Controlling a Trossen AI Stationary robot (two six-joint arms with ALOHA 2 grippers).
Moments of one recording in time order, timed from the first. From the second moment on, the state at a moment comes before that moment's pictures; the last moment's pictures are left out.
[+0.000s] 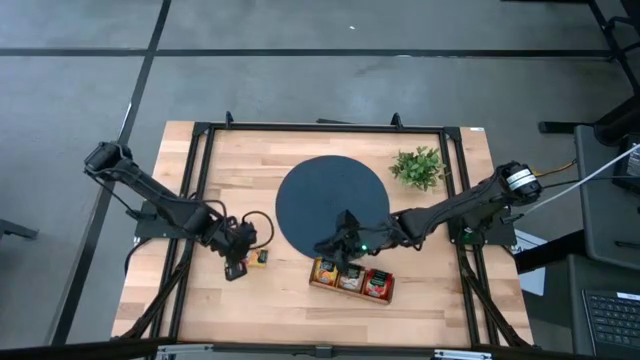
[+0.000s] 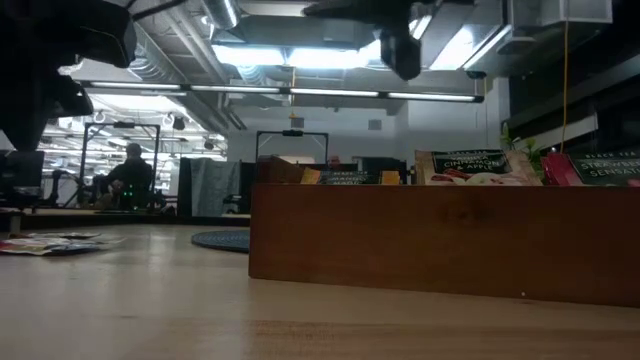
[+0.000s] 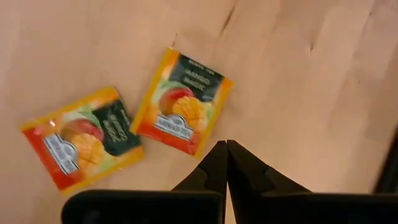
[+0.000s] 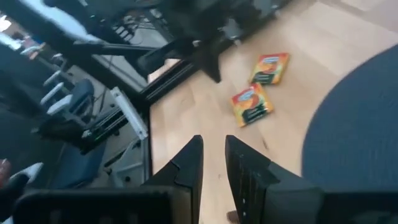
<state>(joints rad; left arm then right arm) -0.50 1.19 0.74 -0.74 -0.04 -0.91 0.33 1.63 1.06 0.18 0.23 0.79</state>
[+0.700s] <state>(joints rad) -0.58 1.50 0.66 -0.54 -0.18 -0.71 0.21 1.88 1.26 0.19 0.08 1.02</state>
